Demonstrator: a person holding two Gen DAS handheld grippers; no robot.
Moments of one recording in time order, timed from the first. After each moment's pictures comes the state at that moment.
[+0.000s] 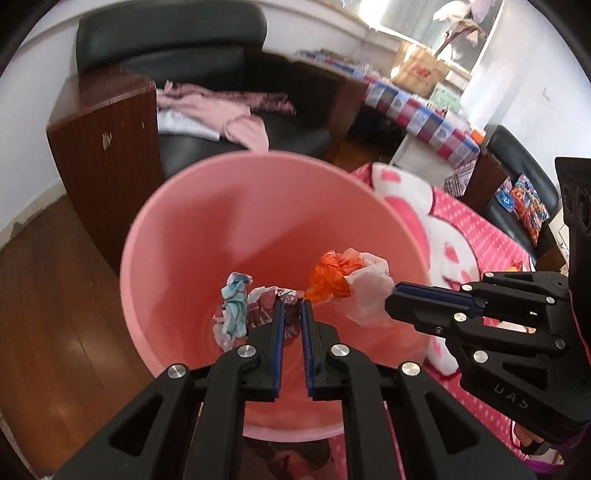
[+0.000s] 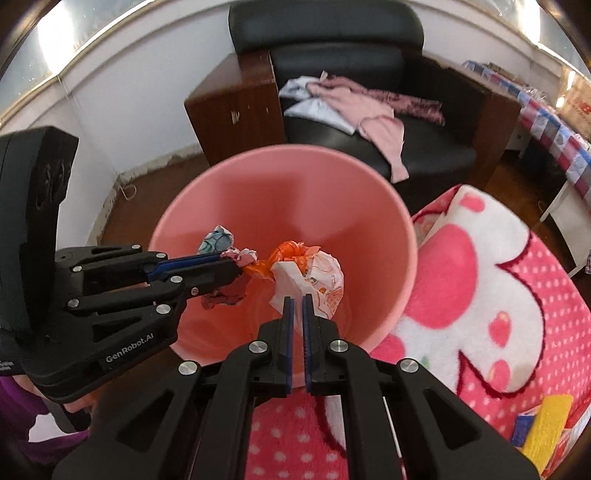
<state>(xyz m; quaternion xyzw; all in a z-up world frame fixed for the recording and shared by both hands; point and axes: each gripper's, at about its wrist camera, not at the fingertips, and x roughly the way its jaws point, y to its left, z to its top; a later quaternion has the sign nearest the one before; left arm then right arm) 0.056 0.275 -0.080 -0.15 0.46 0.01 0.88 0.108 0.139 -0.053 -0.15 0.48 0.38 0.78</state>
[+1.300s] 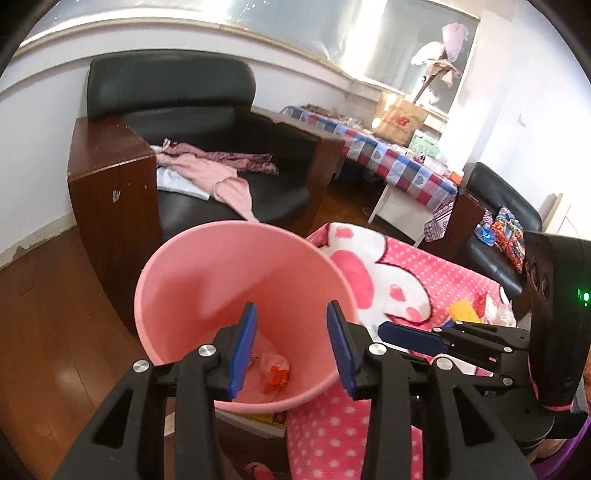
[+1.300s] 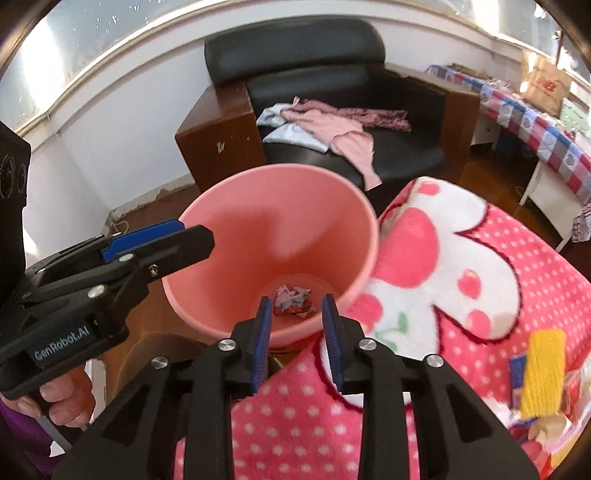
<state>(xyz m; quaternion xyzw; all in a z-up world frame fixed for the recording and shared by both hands) 0.006 0.234 -0.012 -0.14 0.34 0.01 0.93 0.070 0.081 -0.020 -0.08 0.43 0.34 0.84</state>
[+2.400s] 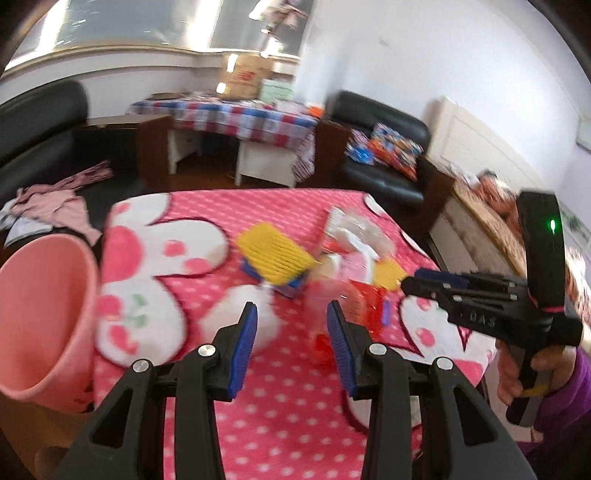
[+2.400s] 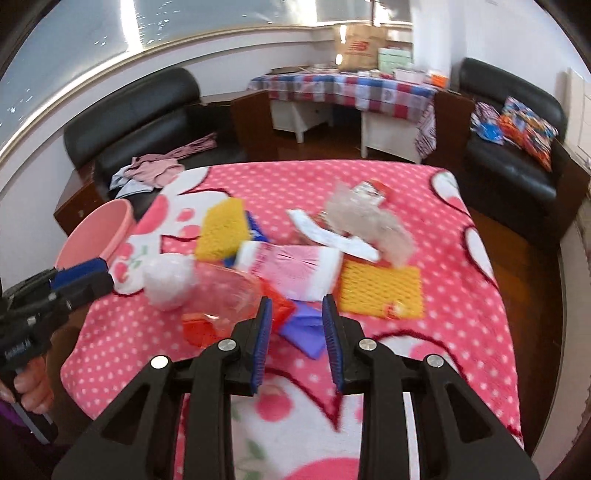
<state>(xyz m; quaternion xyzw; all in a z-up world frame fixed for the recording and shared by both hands) -0.005 0.012 -0.023 -0.02 0.36 -0.24 0.90 0.008 -0.207 -0.029 0.04 0.41 0.08 0.91</state>
